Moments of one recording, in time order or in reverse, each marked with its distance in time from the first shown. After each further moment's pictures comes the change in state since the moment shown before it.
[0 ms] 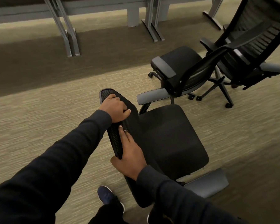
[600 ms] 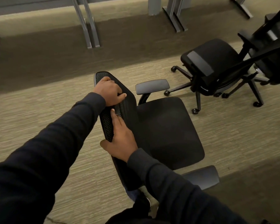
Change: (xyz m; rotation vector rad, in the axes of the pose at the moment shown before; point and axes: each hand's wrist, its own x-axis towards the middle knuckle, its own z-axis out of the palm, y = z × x) left_hand -0.049 -0.258 0.021 -0.014 0.042 -0.043; right_hand 0.137 -0.168 0.147 0.103 -0.033 -0.064
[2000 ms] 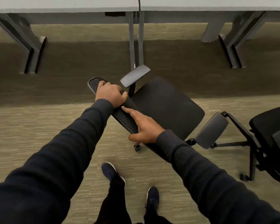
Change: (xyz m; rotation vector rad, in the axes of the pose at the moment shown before) left_hand 0.171 -0.491 0.015 -0.192 0.002 -0.623; right_hand 0.543 -0.172 0.039 -0.313 -0.484 -0.251
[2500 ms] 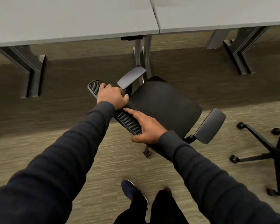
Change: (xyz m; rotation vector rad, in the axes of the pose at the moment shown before) left_hand 0.205 -0.187 -0.034 0.061 -0.052 0.075; right_hand 0.259 -0.076 -0.037 0.044 0.080 0.055
